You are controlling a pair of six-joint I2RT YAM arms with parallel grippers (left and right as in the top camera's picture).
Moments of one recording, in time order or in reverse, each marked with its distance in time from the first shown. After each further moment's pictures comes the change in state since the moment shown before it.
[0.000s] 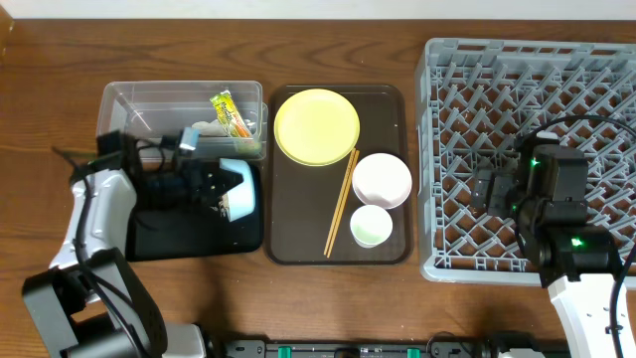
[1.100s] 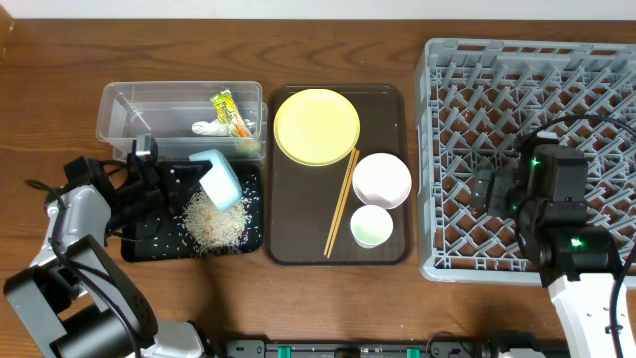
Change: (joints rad) left arm 0.177 0.046 -0.053 0.100 0.291 -0.150; right arm 0.000 0.000 0.000 0.000 0.000 0.000
